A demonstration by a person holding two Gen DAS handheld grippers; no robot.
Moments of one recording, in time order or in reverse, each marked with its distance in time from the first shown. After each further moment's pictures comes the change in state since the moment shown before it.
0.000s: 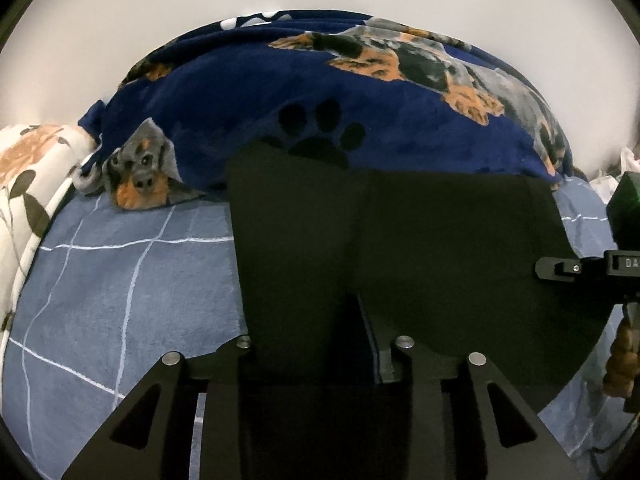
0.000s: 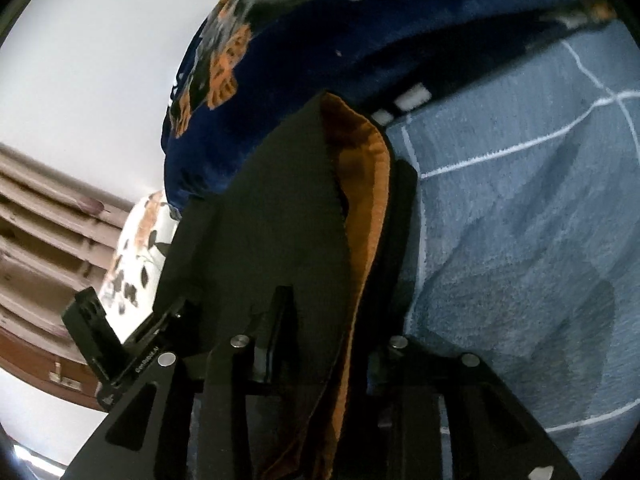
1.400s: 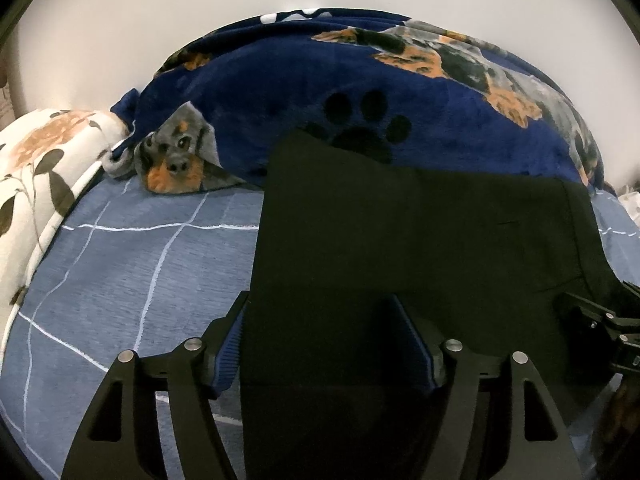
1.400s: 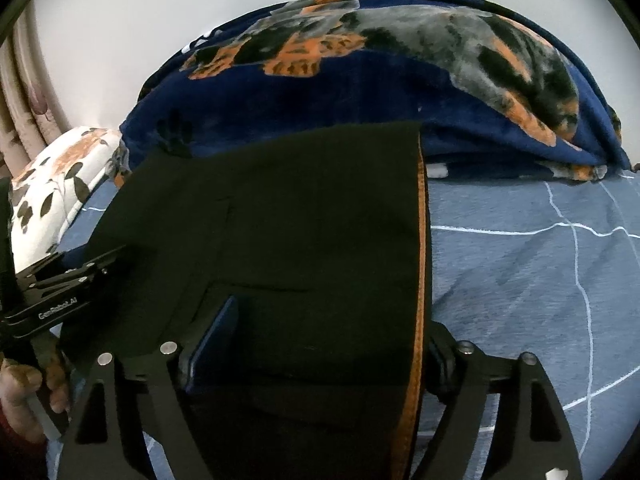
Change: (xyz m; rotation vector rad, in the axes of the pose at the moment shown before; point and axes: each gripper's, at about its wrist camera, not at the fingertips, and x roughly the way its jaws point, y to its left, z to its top) left arm 0.008 0.007 -0.010 -0.060 -0.029 0.108; right arm 0.020 0.065 -0.036 -0.400 -0.195 -0.439
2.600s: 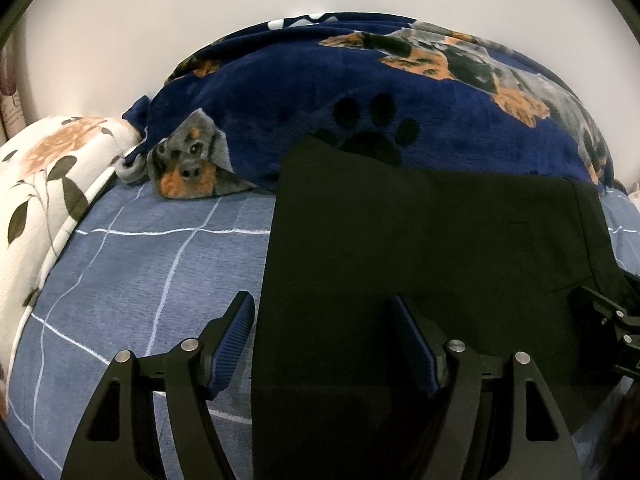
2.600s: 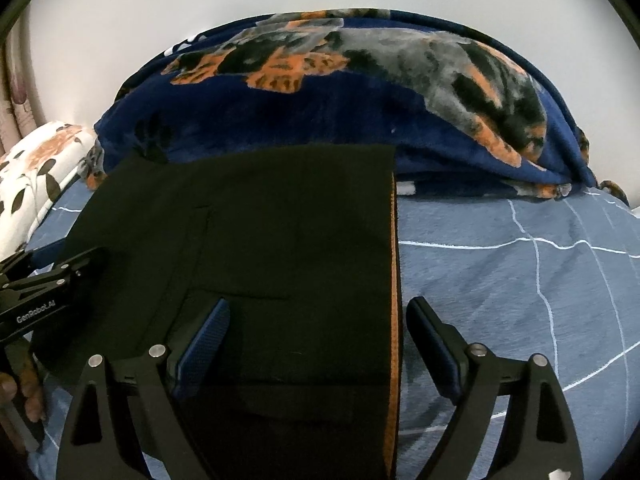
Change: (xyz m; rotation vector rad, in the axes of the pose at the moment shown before) left arm -0.002 0.000 0.000 0.009 -0.015 0.049; right arm -0.007 0.008 0.001 -0.026 -0.053 -0.148
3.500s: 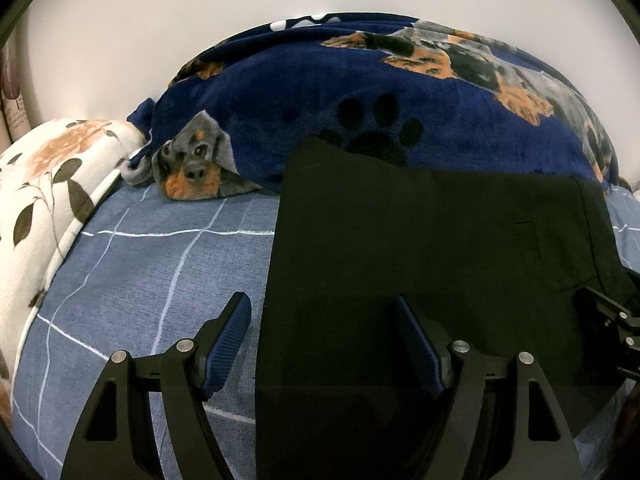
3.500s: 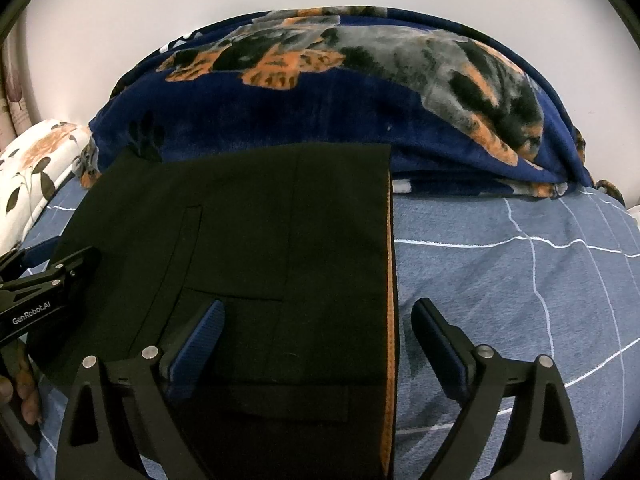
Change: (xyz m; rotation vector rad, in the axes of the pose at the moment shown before) left arm 0.000 -0.001 -0.001 0.007 -0.003 0.022; right arm 0.003 0.001 0.001 -0.003 0.008 -0.011
